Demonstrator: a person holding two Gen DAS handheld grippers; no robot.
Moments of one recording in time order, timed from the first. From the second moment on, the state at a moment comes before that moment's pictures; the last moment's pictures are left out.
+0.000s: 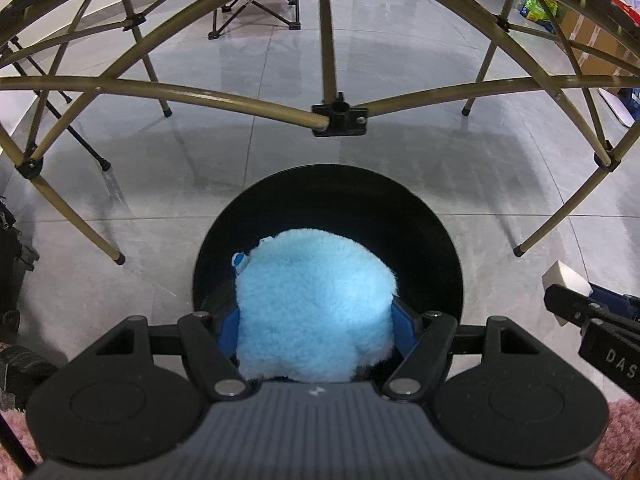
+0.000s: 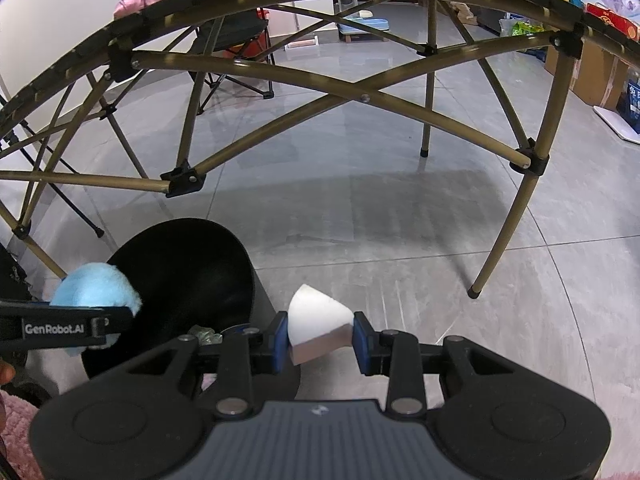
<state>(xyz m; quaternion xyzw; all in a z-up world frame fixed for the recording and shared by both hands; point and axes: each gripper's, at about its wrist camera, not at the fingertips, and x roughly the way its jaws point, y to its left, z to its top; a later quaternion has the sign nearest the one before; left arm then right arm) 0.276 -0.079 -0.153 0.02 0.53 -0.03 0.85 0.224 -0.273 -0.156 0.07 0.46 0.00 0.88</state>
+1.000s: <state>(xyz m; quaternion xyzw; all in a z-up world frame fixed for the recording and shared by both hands) 0.295 -0.111 -0.168 0.01 0.56 -0.04 0.83 0.230 -0.287 -0.165 0.07 0.47 -0.02 0.88</state>
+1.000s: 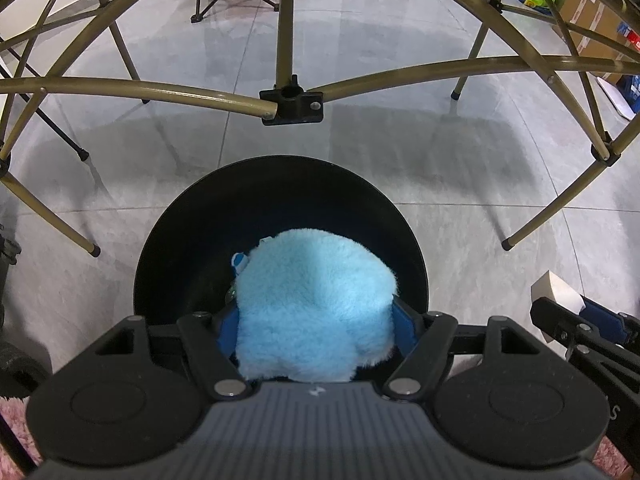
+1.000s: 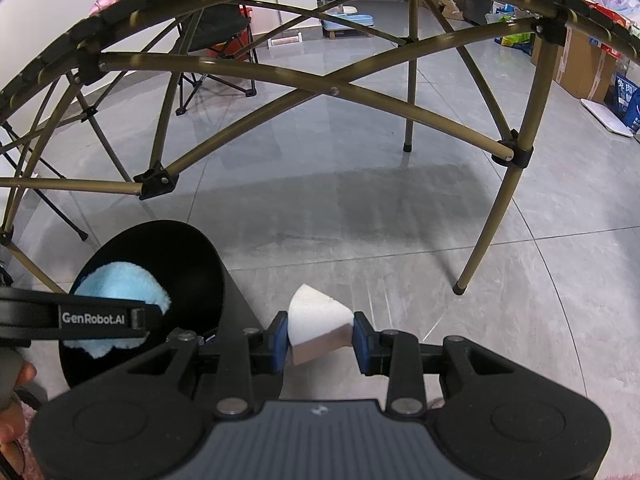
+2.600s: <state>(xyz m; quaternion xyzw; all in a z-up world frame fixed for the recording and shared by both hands) 0.288 -0.076 -0.155 -0.01 0.55 0.00 0.84 0.230 -0.263 -0.158 0.05 0.47 0.01 0.88</state>
